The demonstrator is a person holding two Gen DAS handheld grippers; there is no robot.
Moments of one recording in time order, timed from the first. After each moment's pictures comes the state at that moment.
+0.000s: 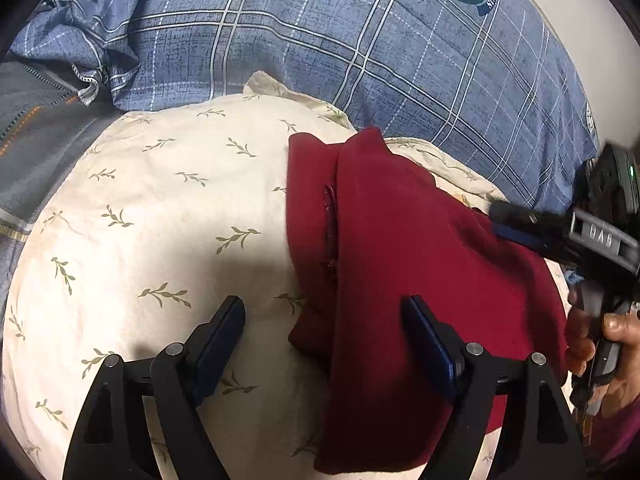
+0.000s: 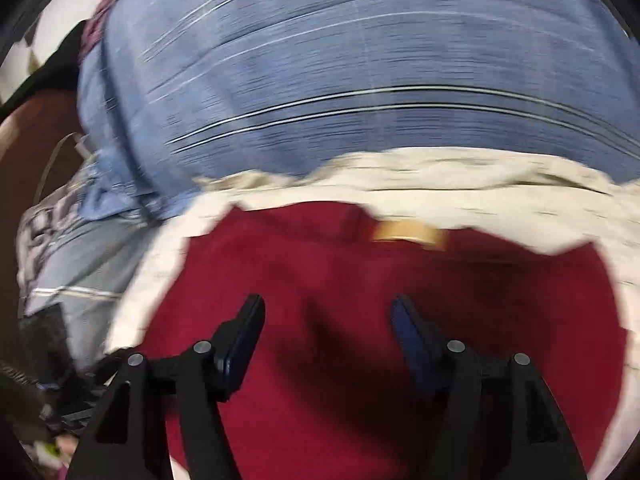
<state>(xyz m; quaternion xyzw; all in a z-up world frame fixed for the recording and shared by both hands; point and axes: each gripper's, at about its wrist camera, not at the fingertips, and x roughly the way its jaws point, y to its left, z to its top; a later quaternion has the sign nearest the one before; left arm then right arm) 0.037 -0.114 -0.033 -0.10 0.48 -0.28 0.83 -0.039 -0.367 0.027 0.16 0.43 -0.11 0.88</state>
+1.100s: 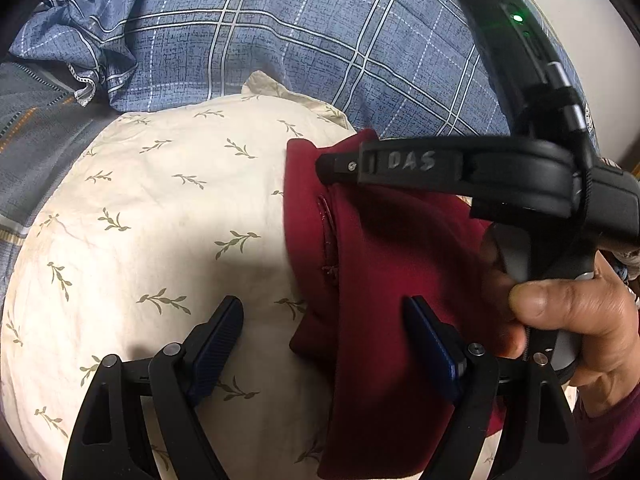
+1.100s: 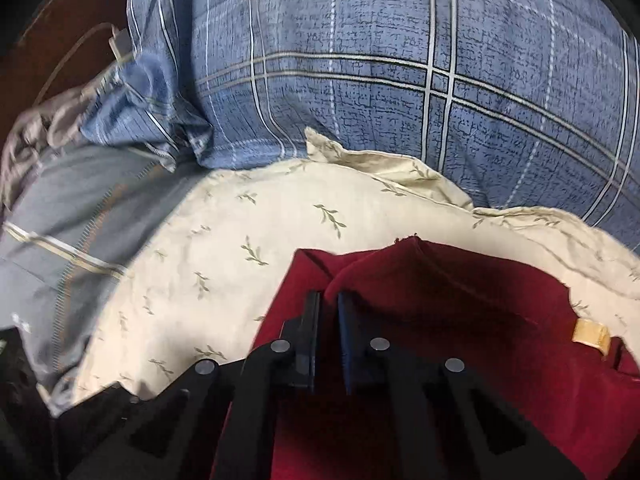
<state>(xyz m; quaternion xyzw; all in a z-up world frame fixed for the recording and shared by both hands) 0.038 -0.116 -0.036 -0.09 0.47 -0.28 0.83 0.085 -0.286 -0.024 0.06 0.49 -0.05 0.87</state>
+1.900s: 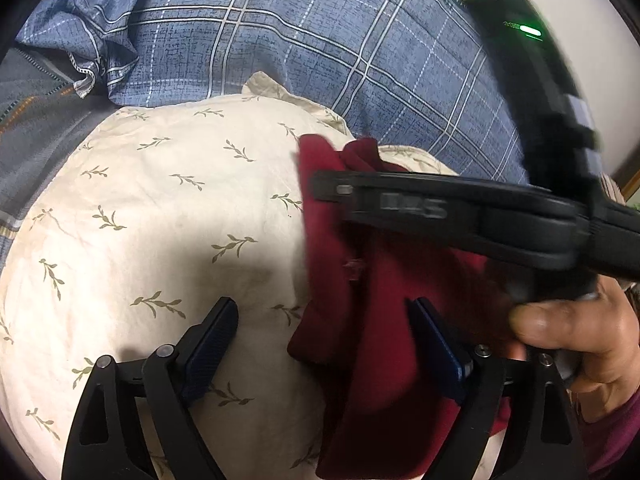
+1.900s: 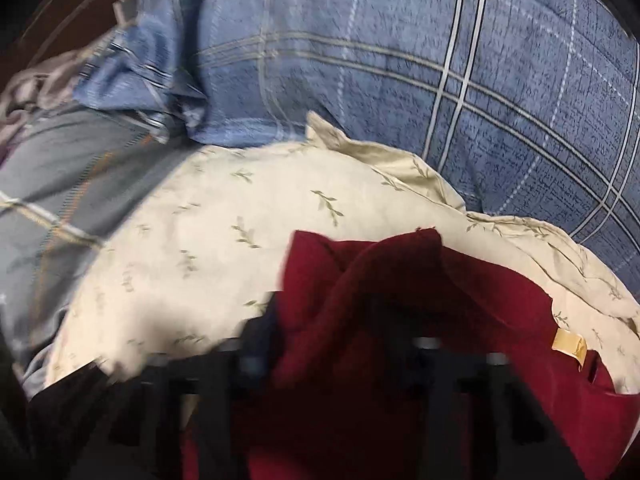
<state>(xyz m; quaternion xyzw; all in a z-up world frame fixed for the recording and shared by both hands) 0.043 -0.109 -0.040 -0.13 0.47 -0.28 0.83 0.079 -0.274 -0.023 -0.02 0.51 -0.07 0.86</state>
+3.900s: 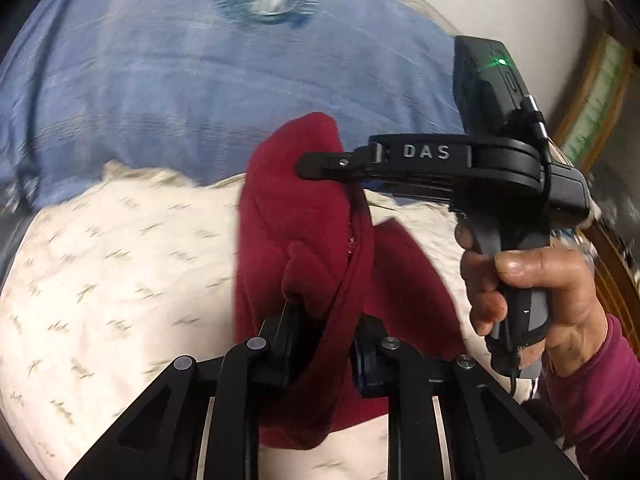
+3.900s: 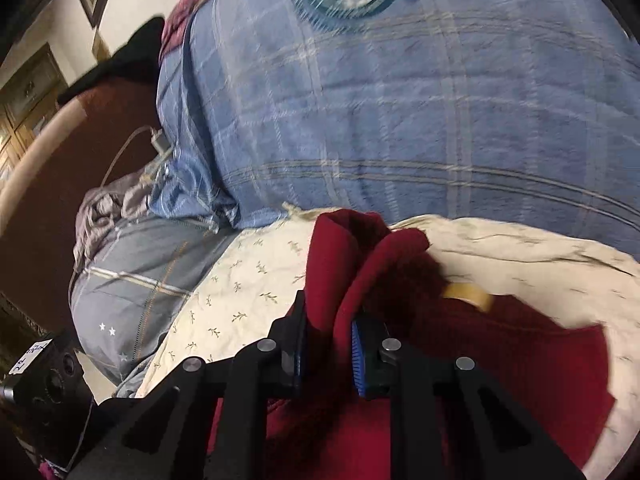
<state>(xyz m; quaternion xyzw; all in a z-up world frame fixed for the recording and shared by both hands) -0.036 -0.197 0.044 -0.04 0.39 -0.40 0.83 -0.060 -0.379 0.097 0.13 0.39 -0.04 0.91</state>
